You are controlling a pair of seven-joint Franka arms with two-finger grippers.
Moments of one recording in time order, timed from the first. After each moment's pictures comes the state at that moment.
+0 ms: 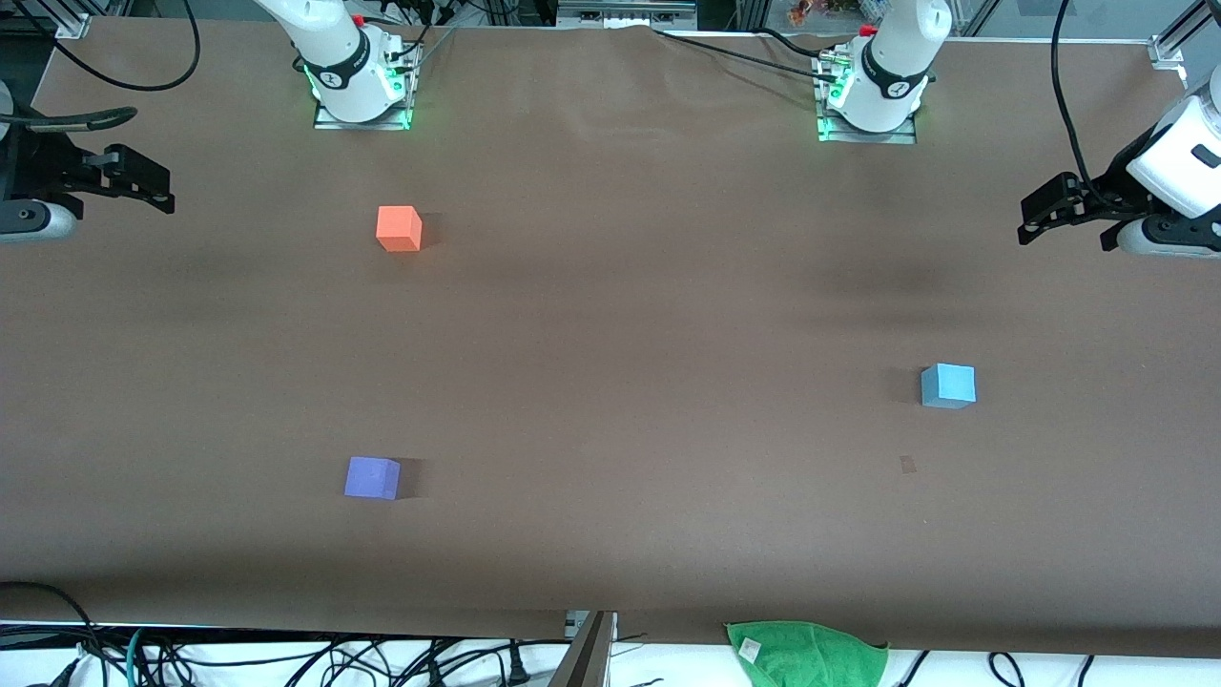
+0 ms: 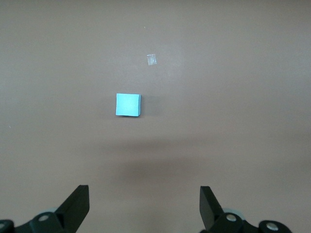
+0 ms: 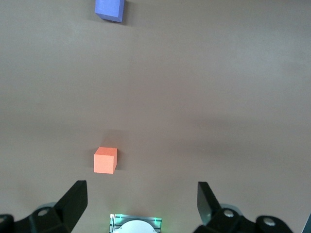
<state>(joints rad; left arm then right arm) -0.03 -0.06 0.02 -1.71 -0.01 1.65 0.03 0.00 0.07 0.06 -1.44 -0.06 1.39 -0.06</state>
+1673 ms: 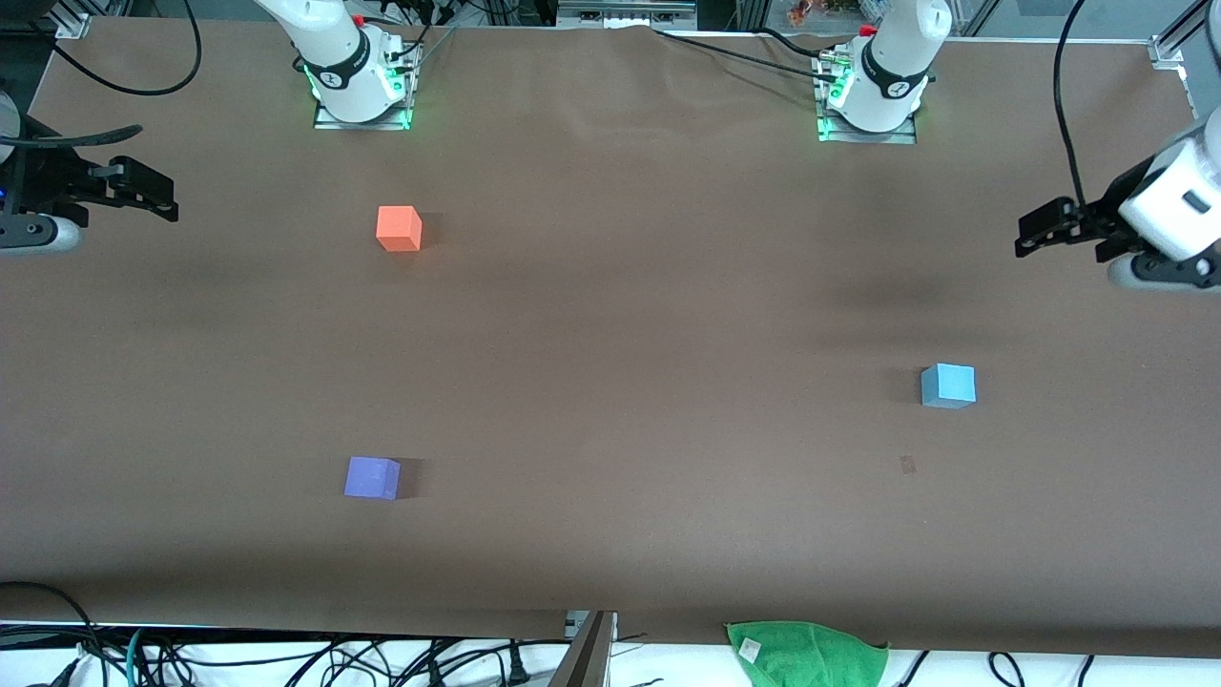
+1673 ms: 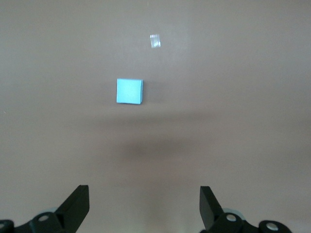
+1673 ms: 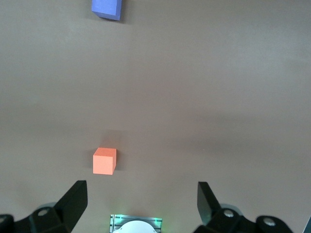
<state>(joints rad) -0.02 0.08 0.03 -1.63 -0.01 1.55 0.03 0.00 0.09 0.05 -1.44 -0.06 1.40 -0.06</state>
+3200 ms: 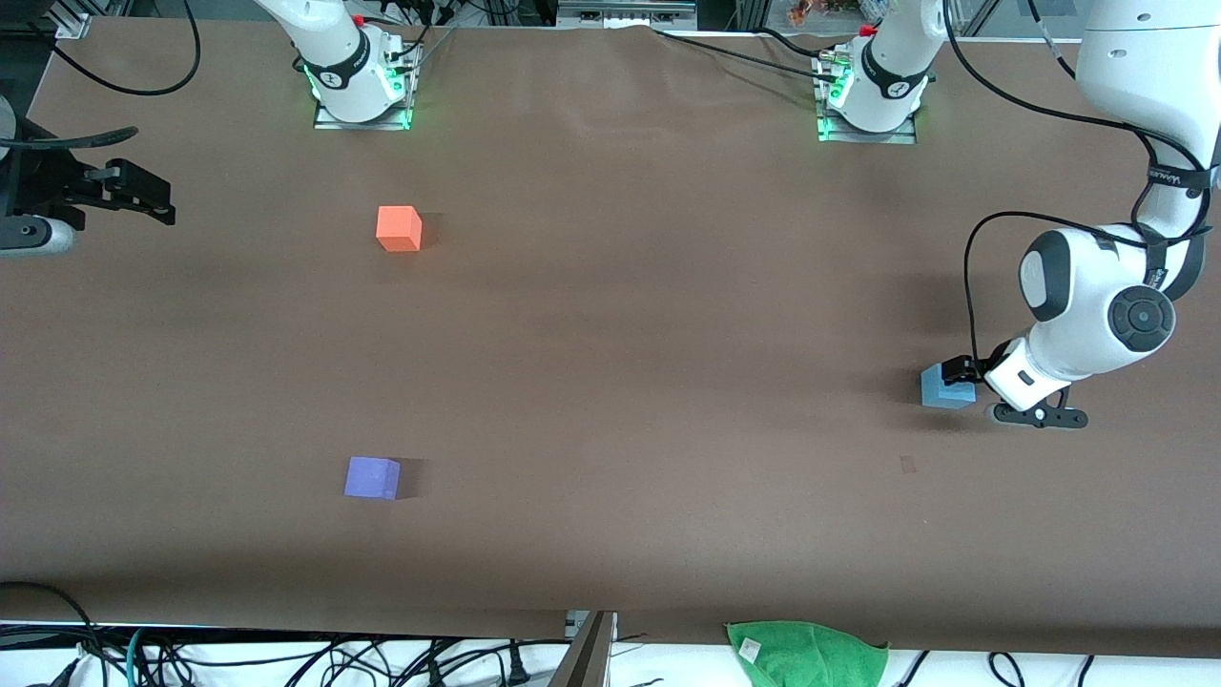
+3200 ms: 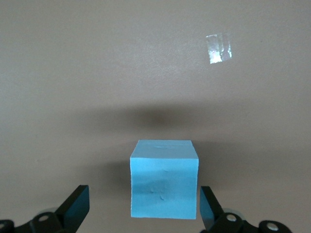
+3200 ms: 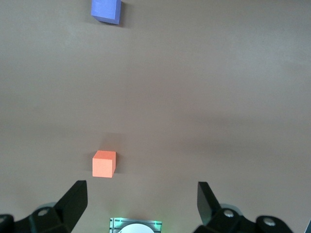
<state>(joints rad) 0.09 0.47 0.02 -1.92 0.04 2.34 0.15 0.00 0.09 0.05 -1.44 -0.06 1.41 -0.06</state>
